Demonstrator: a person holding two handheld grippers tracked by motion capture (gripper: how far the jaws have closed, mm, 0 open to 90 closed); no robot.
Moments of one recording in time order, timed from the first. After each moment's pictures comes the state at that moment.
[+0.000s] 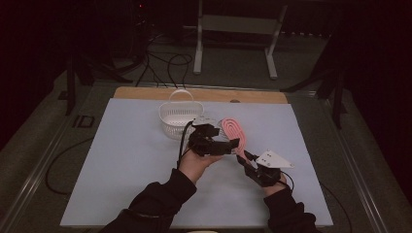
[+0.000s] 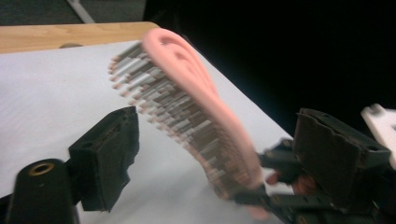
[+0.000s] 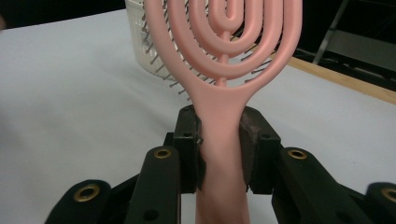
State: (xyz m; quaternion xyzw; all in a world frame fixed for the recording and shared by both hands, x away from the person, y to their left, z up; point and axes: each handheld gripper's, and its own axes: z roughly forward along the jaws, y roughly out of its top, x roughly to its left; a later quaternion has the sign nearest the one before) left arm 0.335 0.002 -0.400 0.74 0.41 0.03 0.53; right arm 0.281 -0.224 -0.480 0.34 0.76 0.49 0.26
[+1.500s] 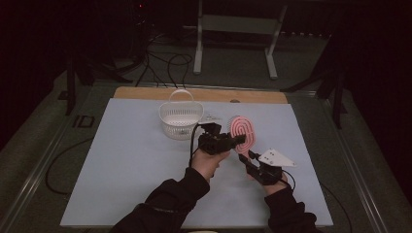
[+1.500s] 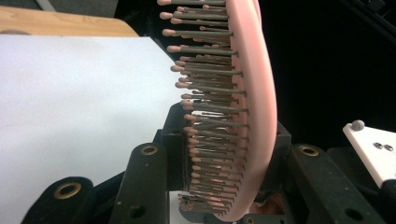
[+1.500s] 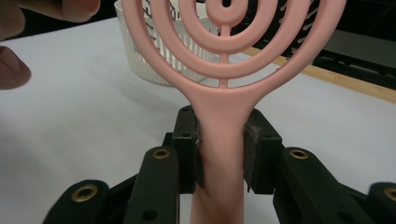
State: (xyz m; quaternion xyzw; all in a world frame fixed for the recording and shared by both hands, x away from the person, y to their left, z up) left arm 0.343 -0.021 -0.411 0.72 0.40 -0.04 0.57; right arm 0.284 -0.229 -0.477 0.35 0.75 0.50 0.26
